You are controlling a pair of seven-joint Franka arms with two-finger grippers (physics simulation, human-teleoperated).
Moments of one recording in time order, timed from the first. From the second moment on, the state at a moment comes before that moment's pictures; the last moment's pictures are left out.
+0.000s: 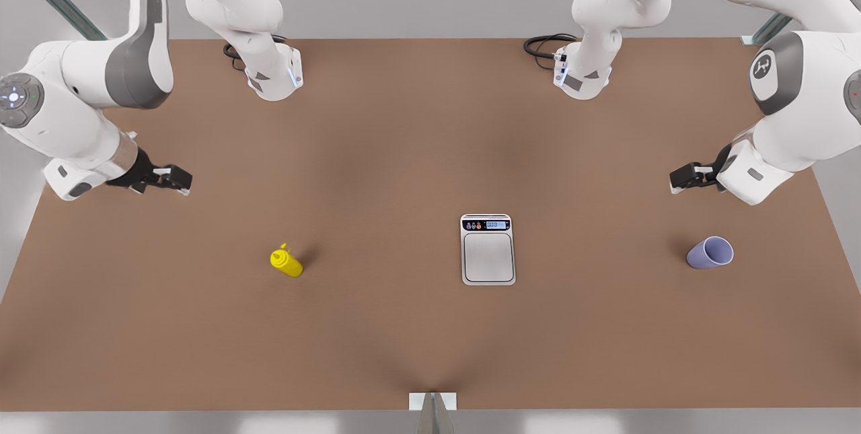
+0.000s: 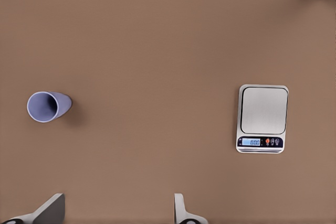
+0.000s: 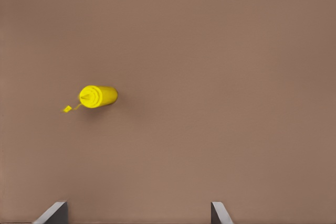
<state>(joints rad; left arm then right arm) 0.00 0.24 -0.03 -1.24 -0.02 1.40 -0.06 -0.15 0.10 0.20 -1.54 -0.03 1.60 0.06</state>
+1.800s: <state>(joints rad) 0.43 0.71 0.00 -1.55 -0.01 2.11 0.27 -0.39 0.91 0.21 -1.61 1.17 1.69 -2.47</state>
